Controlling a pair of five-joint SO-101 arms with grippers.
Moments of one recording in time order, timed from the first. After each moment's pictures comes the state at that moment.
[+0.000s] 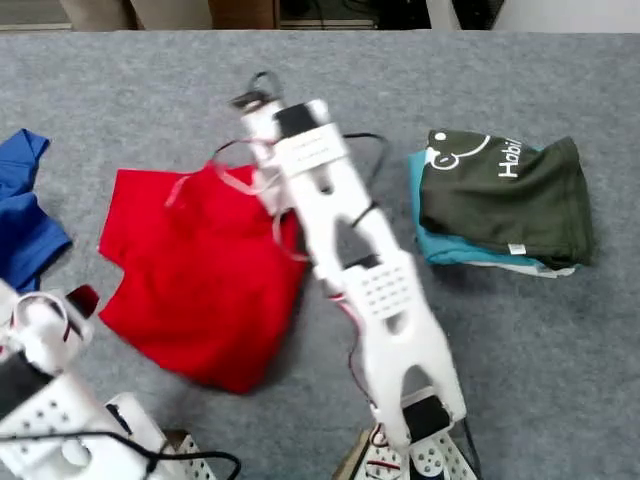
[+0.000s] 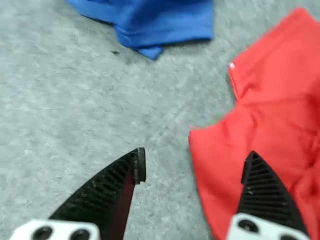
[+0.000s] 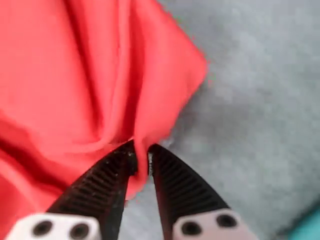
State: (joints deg) left arm -44.4 -65.3 50.4 83.6 -7.8; right arm -25.4 53.1 -54.8 101.2 2.3
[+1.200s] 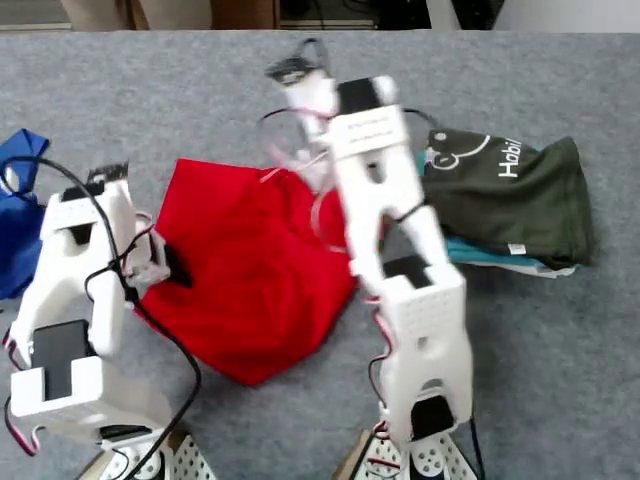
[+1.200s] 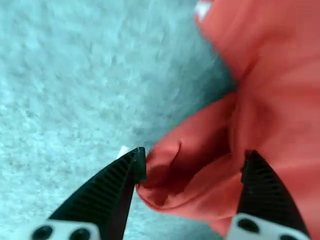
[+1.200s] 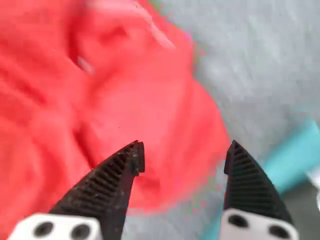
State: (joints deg) left arm -18.2 2.2 29.5 72.6 -10.1; right arm -23.6 40.0 -43.9 94.4 12.2
